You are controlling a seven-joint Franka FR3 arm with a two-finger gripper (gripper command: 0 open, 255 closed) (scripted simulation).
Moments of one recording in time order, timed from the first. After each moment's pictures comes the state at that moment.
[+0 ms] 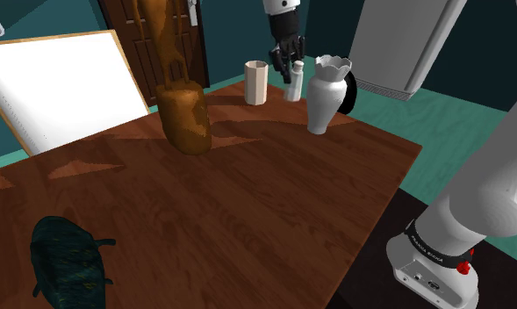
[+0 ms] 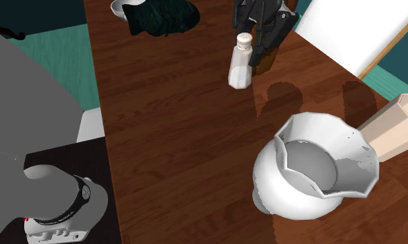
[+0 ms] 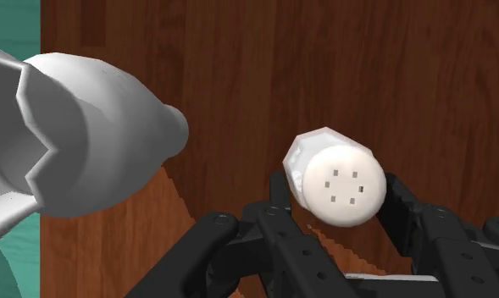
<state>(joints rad) 0.06 0.04 0.16 -1.65 -0.12 1.44 0.03</state>
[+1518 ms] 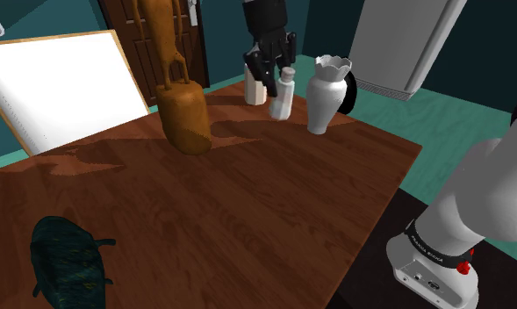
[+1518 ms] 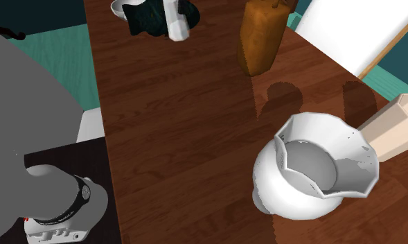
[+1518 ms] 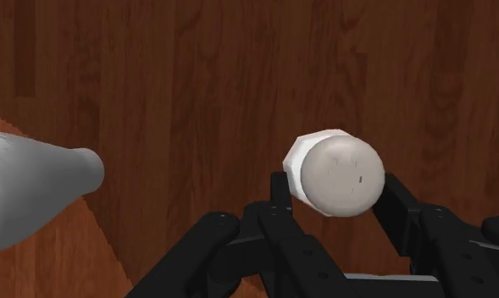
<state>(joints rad) 0.21 -0.08 0.31 -1.68 -0.01 1.33 0.33</state>
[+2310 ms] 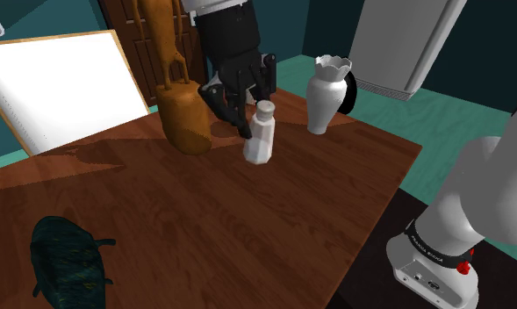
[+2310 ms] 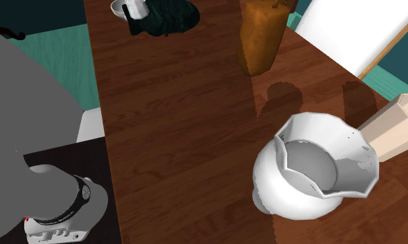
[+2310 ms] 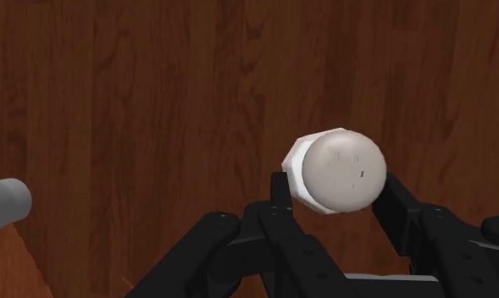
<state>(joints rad) 0.35 -0.02 0.48 -1.61 0.06 1.32 0.64</state>
